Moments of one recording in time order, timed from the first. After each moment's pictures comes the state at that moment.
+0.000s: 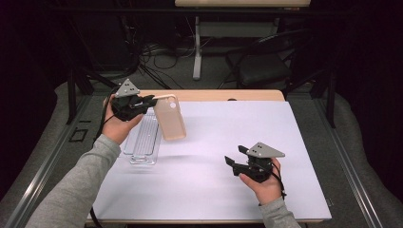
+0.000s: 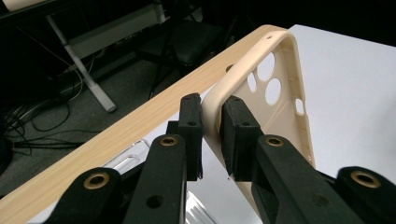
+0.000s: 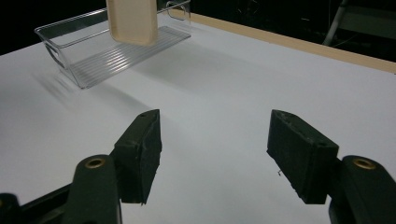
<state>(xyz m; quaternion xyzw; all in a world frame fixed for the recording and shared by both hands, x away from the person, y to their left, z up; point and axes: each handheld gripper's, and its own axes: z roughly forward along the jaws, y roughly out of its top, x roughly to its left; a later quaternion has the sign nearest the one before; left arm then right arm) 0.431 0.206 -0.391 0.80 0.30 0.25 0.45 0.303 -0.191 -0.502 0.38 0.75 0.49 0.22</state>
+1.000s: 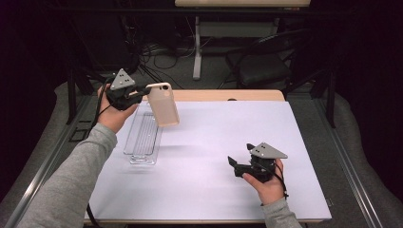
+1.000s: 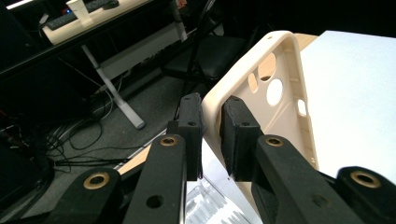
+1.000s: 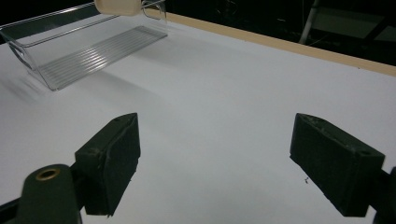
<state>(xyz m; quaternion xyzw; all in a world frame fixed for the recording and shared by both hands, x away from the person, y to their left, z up) 0.454 0.222 -0.380 0.79 0.28 0.31 0.45 0.304 -0.198 -0.506 0.40 0.74 0.48 0.25</state>
